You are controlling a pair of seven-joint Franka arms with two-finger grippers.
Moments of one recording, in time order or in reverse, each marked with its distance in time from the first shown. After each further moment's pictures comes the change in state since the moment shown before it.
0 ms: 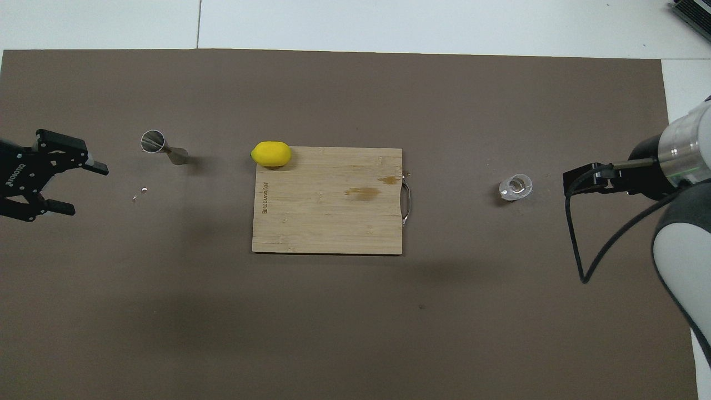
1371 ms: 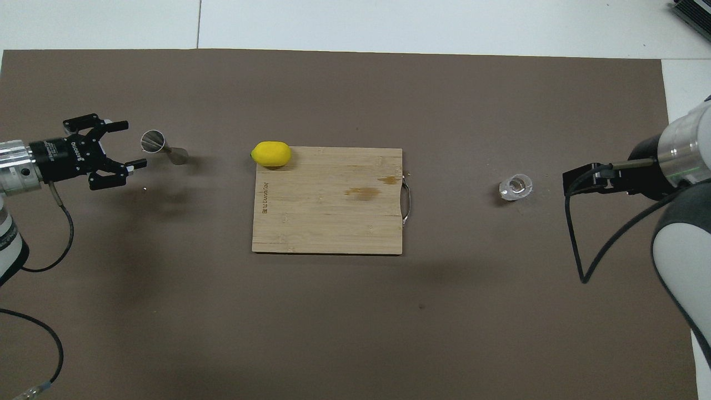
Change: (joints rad) left arm 0.030 0.204 0.036 -0.231 -0.722 0.473 -0.590; right arm 0.001 0.000 0.000 0.000 0.000 0.000 0.000
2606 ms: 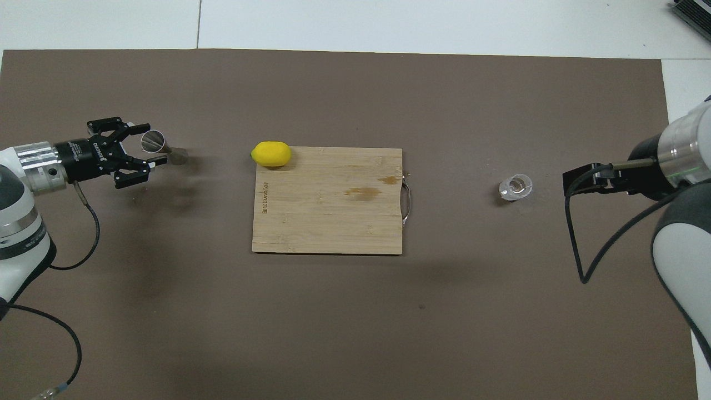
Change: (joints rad) left arm -0.047 0.004 -0.015 -0.034 -0.045 0.078 0.003; right arm 0.000 0.000 0.000 0.000 0.000 0.000 0.000
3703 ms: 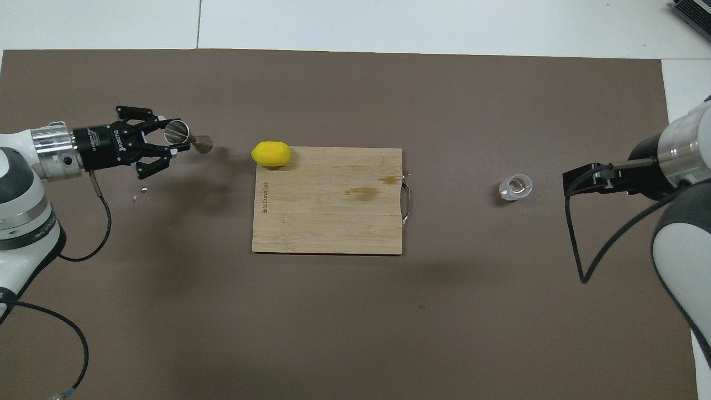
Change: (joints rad) left arm -0.033 -0.028 -0.076 0.057 -0.005 -0.100 0.011; right arm 0.000 0.000 0.000 0.000 0.000 0.000 0.000
